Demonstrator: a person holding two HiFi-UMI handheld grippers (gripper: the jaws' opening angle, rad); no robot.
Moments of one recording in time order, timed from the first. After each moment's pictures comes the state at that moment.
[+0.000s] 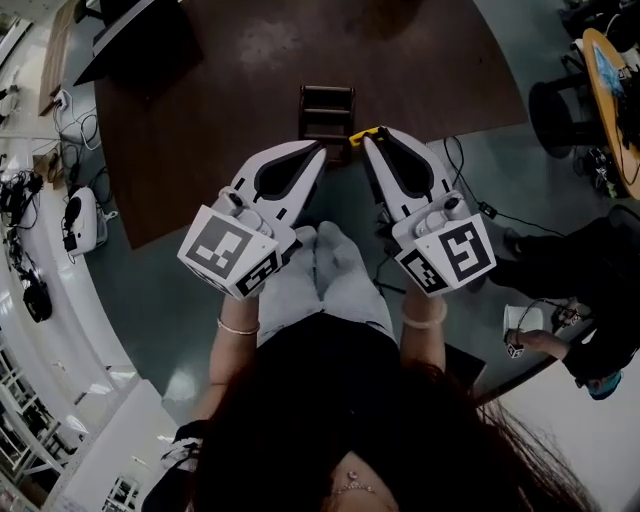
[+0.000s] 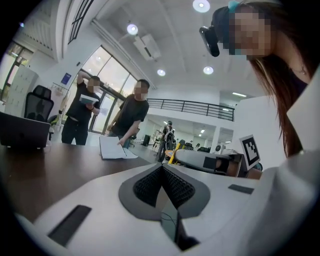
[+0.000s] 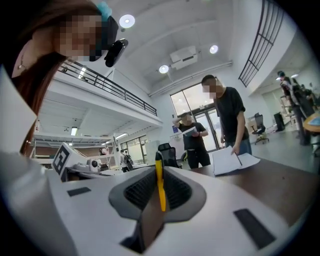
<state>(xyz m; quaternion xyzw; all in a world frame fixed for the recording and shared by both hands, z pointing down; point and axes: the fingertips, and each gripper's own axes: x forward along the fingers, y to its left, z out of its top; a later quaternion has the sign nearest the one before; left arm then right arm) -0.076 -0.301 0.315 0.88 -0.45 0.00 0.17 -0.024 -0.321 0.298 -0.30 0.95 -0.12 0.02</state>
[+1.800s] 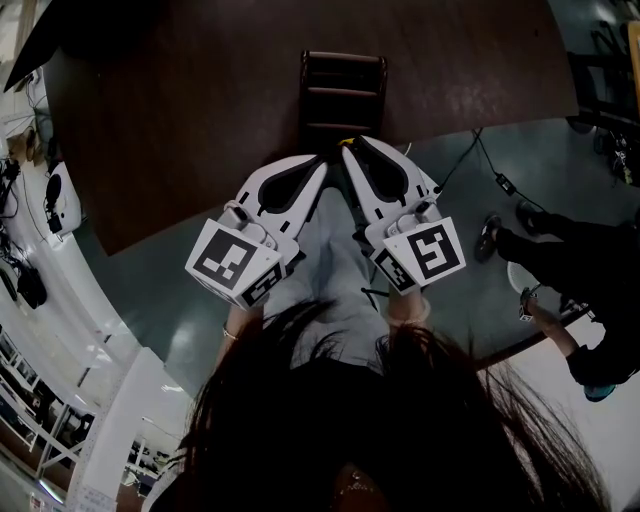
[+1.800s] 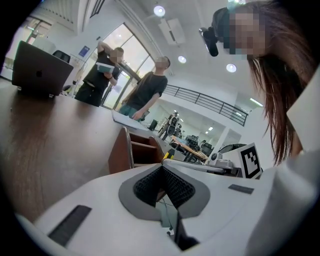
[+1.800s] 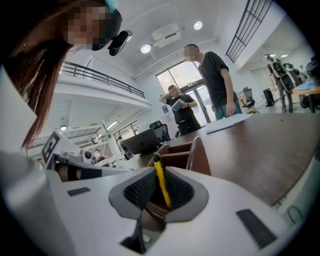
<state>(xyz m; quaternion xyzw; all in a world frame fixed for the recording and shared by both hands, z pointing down) -0.094 -0.301 0.474 0.84 -0.45 0.01 0.30 -0.064 -0.323 0.482 -0.31 0.92 -0.23 -0.06</state>
